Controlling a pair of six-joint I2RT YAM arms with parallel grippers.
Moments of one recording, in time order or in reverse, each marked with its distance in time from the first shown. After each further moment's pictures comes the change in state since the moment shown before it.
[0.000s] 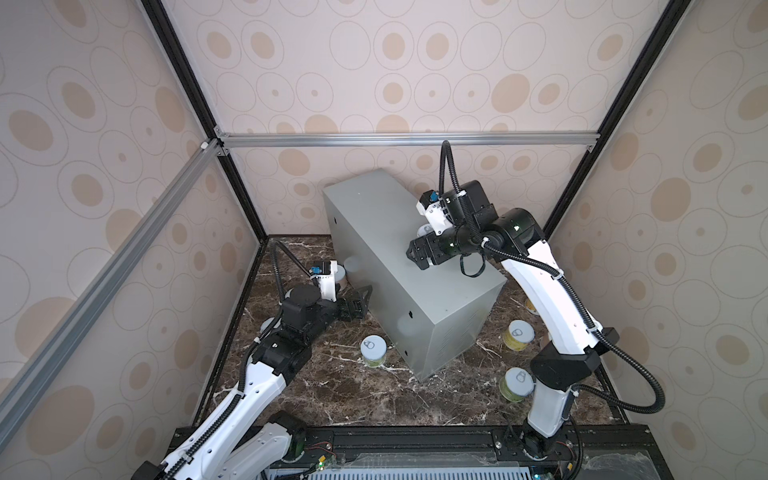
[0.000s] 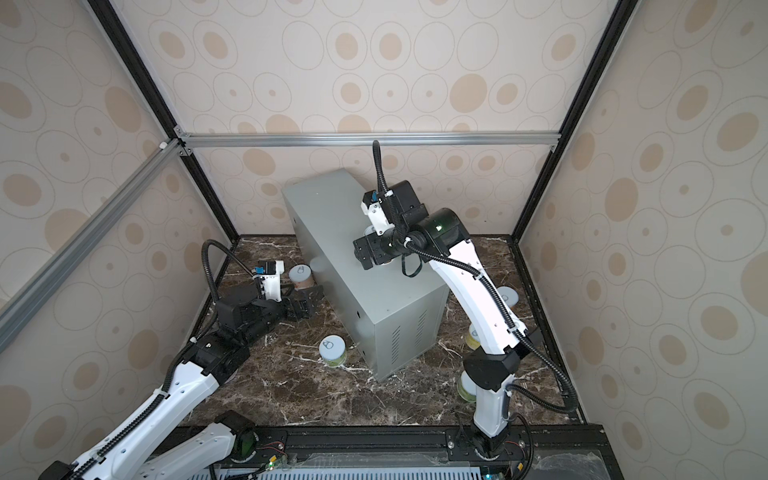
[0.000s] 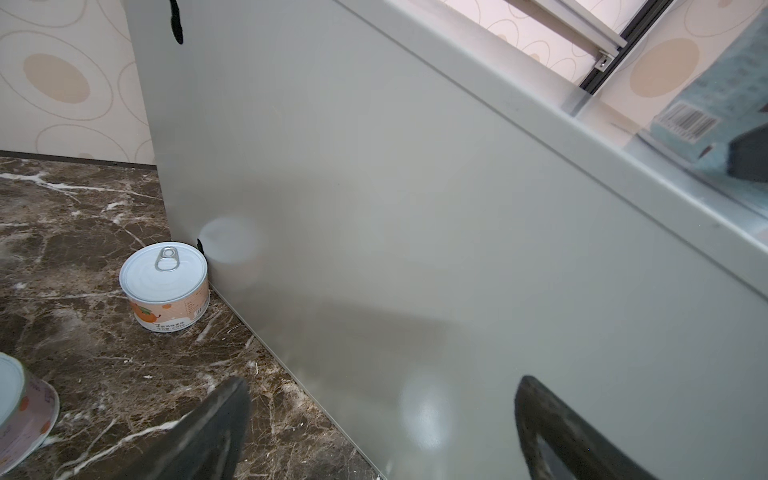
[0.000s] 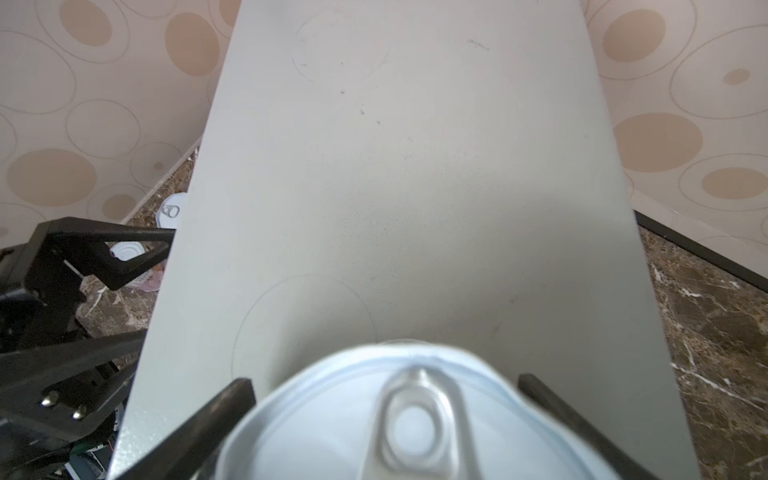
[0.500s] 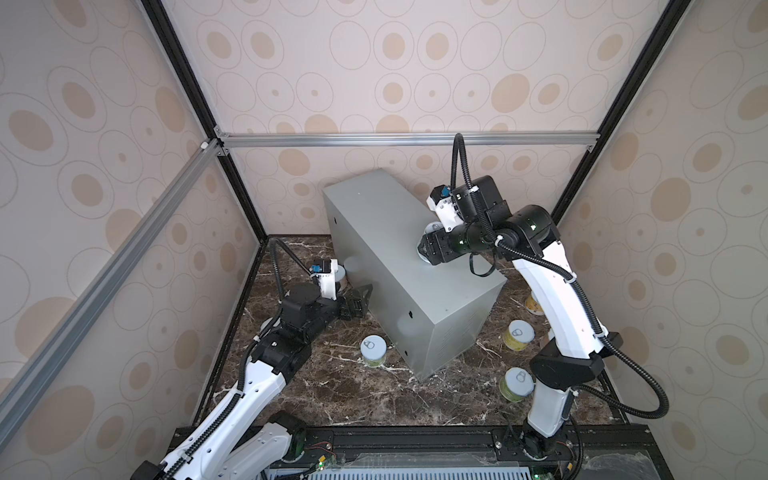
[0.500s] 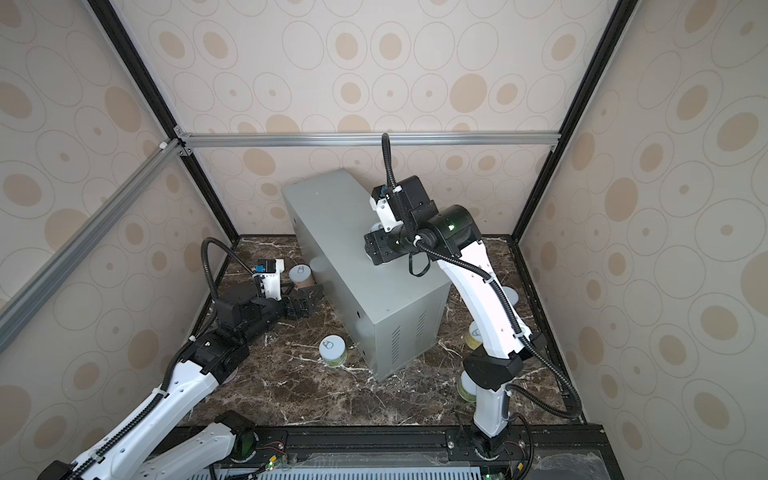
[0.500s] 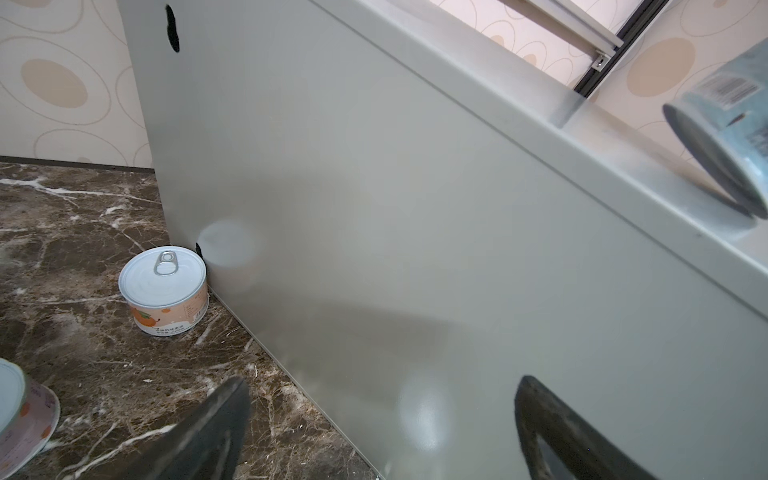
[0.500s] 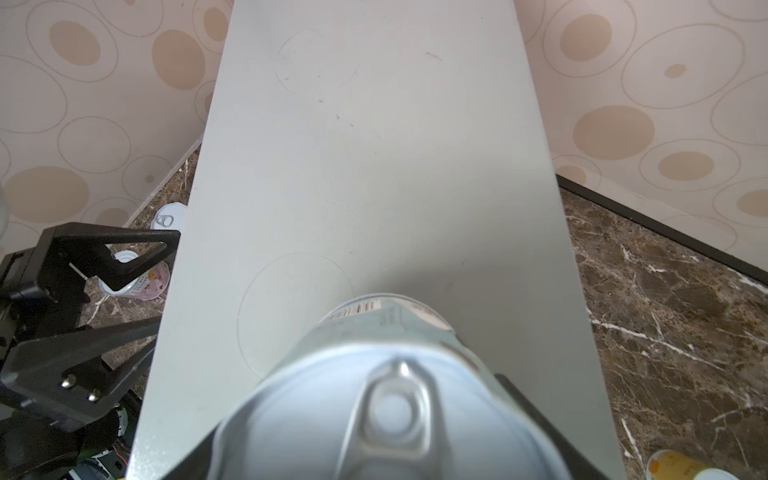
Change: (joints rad) left arm 0.000 0.007 0.014 -0.013 0.010 0.006; right arm -0.004 0.045 0.153 -0.126 0.042 0.038
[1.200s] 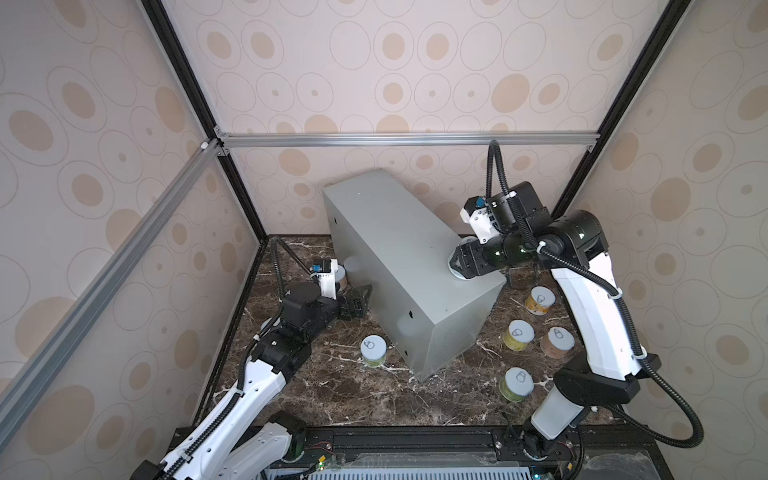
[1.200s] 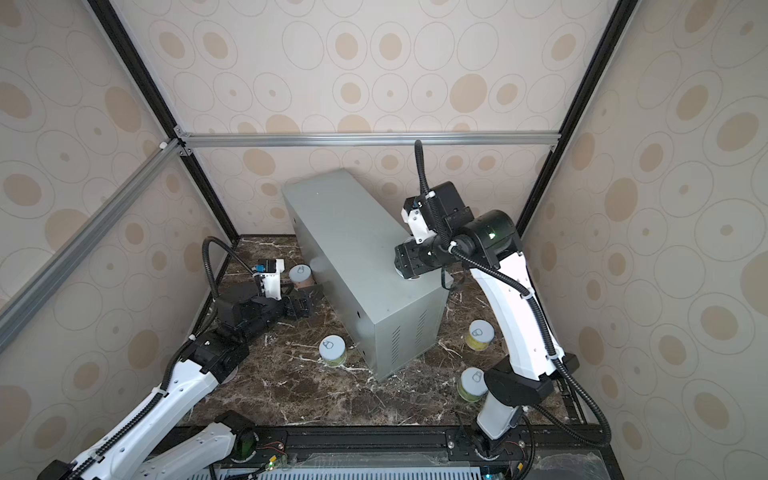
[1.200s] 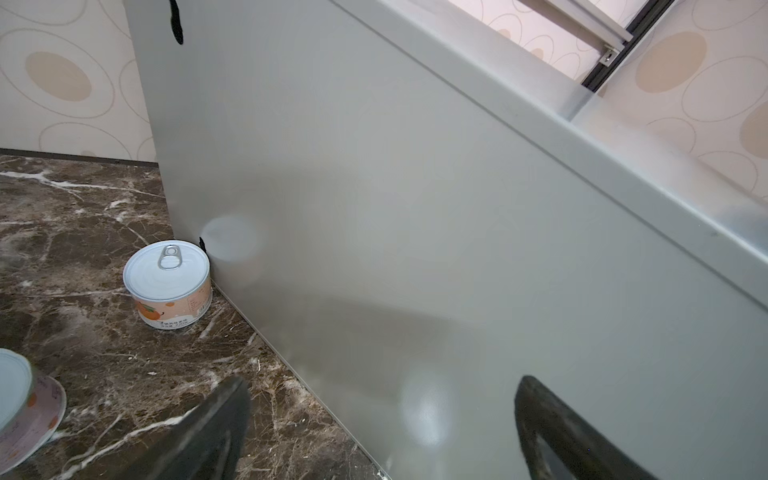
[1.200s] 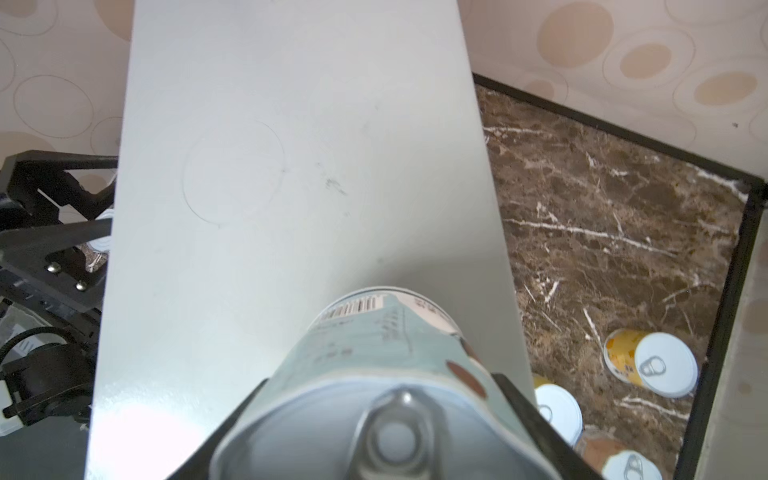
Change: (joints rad) left arm 0.000 0.005 0.016 -0.020 -0.002 -0.003; right arm -0.060 -0.158 -0.076 -0.173 0.003 0.031
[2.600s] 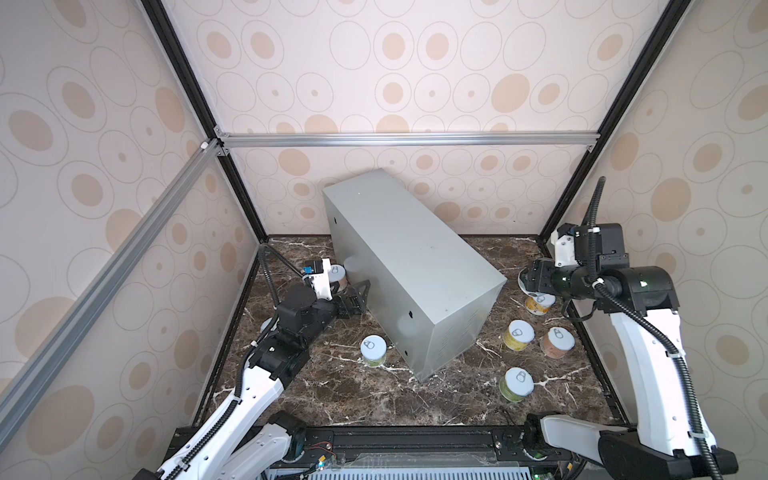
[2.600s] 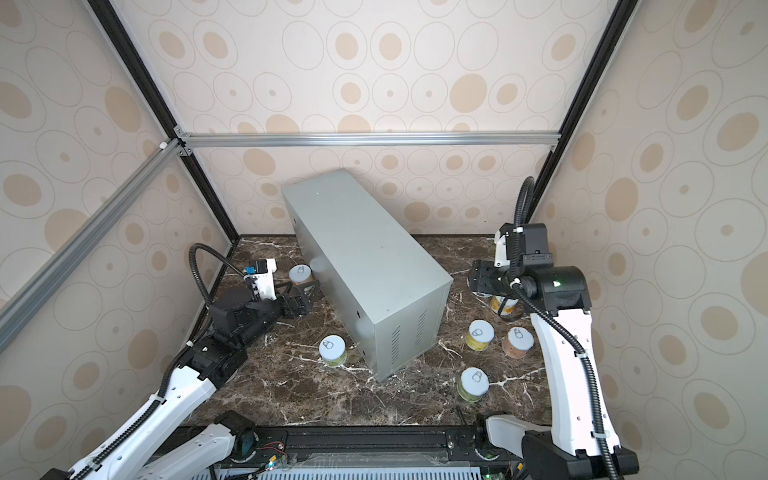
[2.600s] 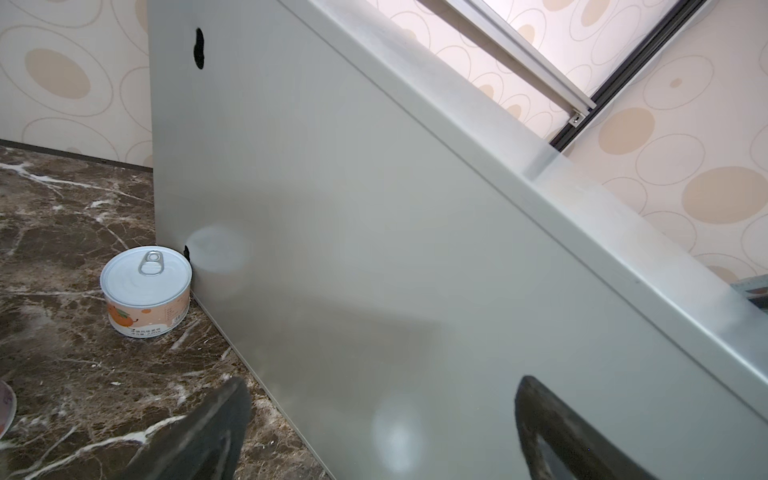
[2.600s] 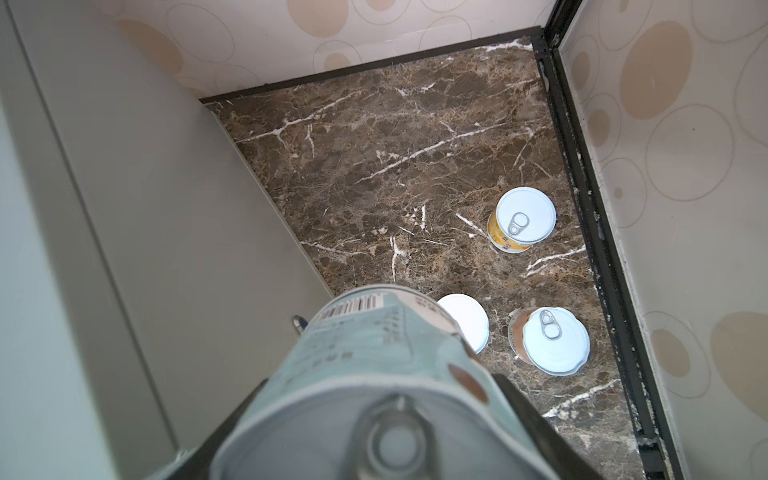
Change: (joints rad) left arm 0.000 -0.047 -0.025 0.068 -0.019 -0.110; right arm -0.519 -0.503 -0.711 0.246 -0.021 0.070
